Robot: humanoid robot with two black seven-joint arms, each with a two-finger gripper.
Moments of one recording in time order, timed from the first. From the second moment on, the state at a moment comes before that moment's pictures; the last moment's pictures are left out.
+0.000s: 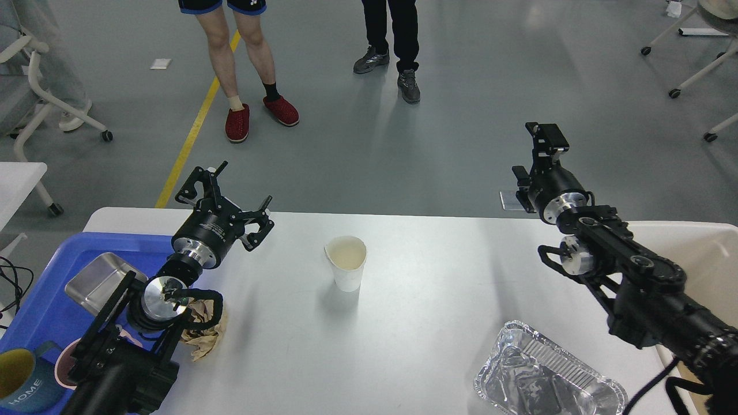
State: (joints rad) left arm -0.34 -0.03 -1.38 -1.08 0.33 -0.14 0.10; right arm 0.69 -0.36 0.74 0.92 -0.45 -0.17 0.22
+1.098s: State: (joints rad) left arm -0.22 0.03 -1.36 -1.19 0.33 -0.12 0.10; right arm 0.70 -1.65 0.24 1.66 -0.44 0.36 -0.03
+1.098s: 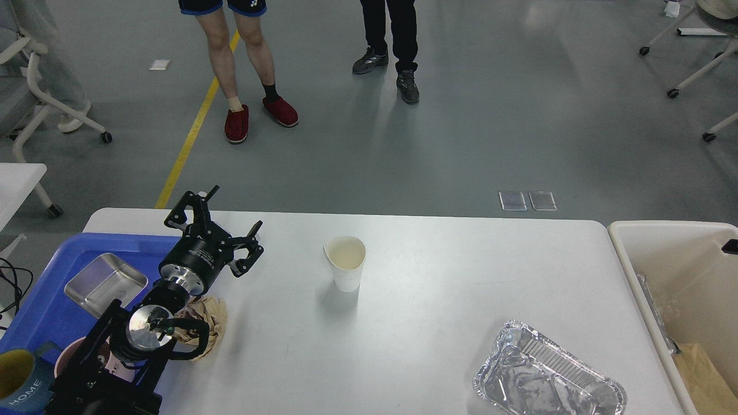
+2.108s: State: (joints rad) left arm -0.22 0.03 -1.35 -1.19 0.33 -0.10 0.10; right arm 0.31 -1.22 0.25 1.64 -0.68 0.16 -0.03
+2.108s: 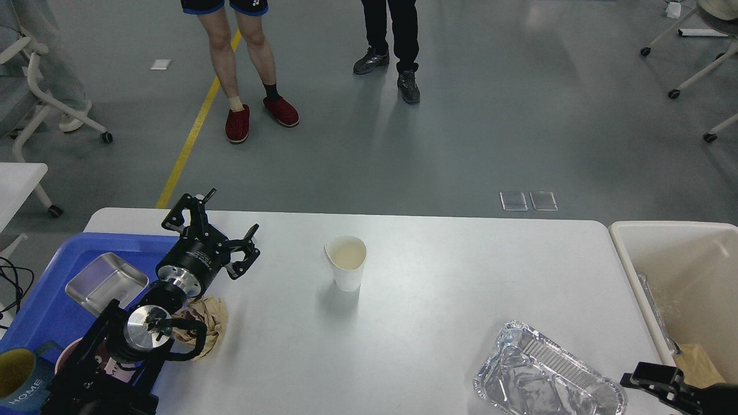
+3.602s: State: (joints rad) left arm -0.22 0.06 -1.35 -1.19 0.33 -0.10 0.09; right arm 0.25 -0.96 0.25 1.51 -0.82 0.07 -0.01
